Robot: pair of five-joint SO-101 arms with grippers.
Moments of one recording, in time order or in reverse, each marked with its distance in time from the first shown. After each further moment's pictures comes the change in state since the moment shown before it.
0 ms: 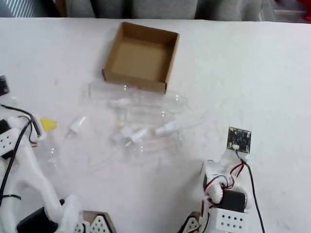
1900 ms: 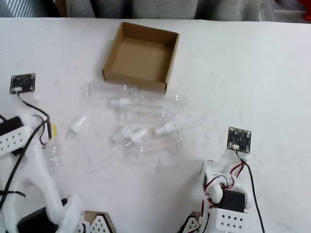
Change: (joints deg) left arm 5.9 -0.1 3.3 -1.1 -6.4; right arm 0.0 0.0 0.0 0.0 0.0
